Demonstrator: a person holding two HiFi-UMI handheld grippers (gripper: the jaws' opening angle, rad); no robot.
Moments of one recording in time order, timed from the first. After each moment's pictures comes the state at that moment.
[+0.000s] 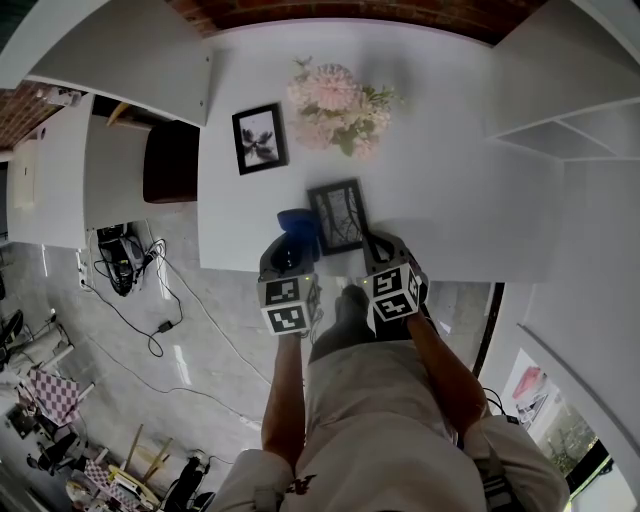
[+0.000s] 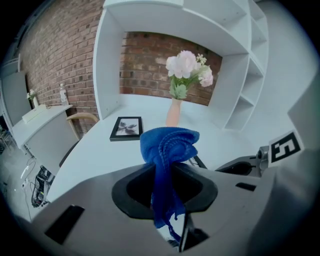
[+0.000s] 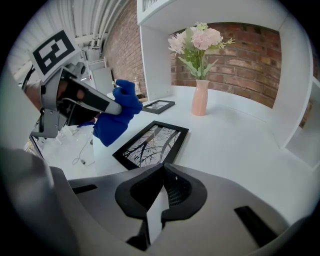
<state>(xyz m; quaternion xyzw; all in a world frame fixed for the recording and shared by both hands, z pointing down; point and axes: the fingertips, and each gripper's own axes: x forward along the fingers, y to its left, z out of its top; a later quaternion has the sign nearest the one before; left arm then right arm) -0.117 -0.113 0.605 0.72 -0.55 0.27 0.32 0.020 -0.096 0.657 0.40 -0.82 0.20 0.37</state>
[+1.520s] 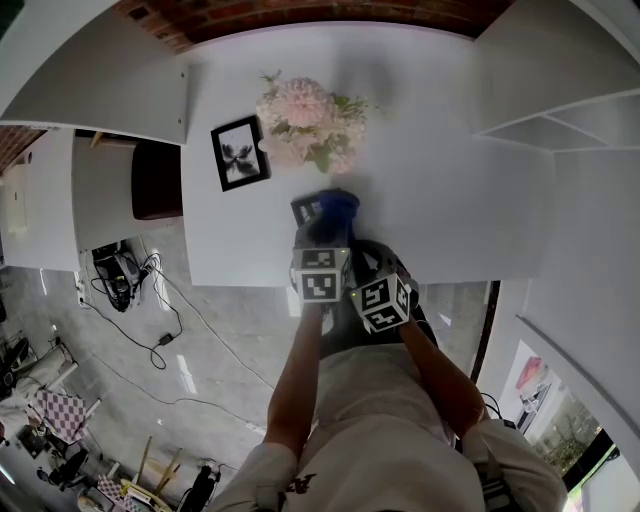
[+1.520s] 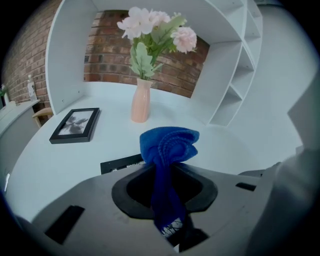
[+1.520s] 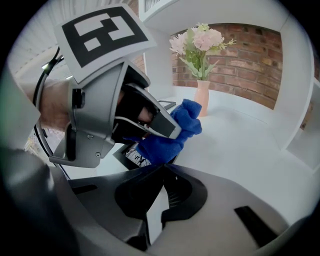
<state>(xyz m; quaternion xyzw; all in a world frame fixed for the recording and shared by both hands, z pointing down) -0.006 -0.163 0.644 0.78 -0.46 0.27 0.34 0.019 -0.095 0.654 0.39 -0.82 0.19 0.37</state>
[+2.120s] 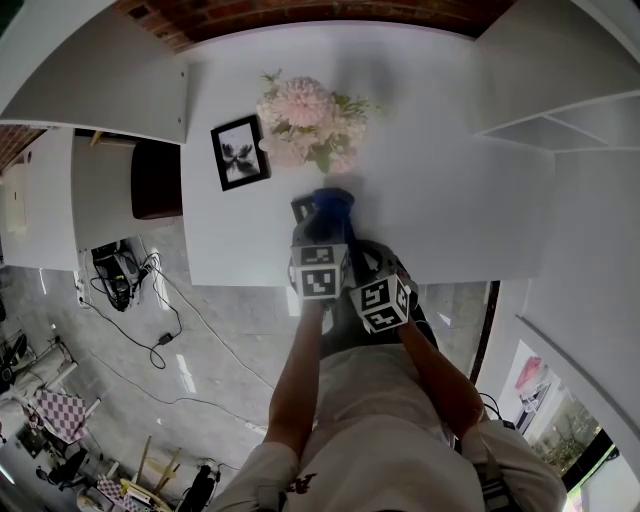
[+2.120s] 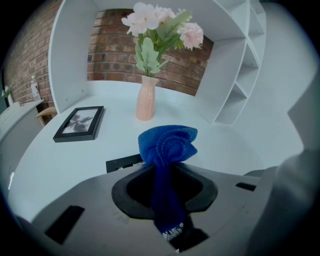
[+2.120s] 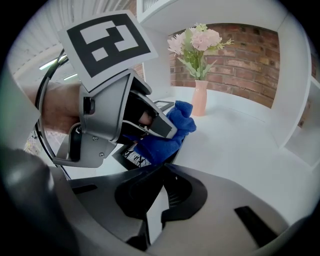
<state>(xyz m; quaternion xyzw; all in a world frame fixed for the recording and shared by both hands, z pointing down) -0.015 -0.166 0.653 0.76 -0.47 0.28 0.34 0.020 -0.096 0.655 0.40 -0.81 0.19 0.37</state>
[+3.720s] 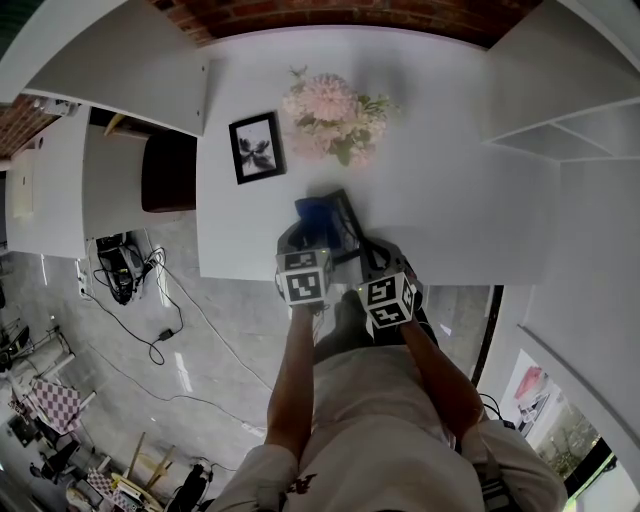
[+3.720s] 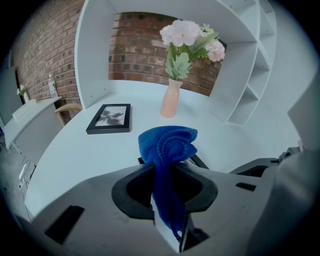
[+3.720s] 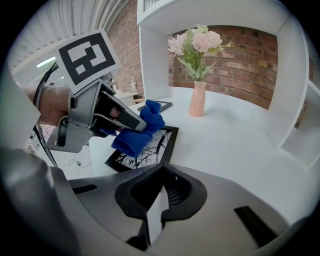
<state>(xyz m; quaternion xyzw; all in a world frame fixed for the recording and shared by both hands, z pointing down) -0.082 -0.149 0.653 0.72 -0.52 0.29 0.35 0.018 -0.098 0.657 0.42 -0.81 0.19 0.37</state>
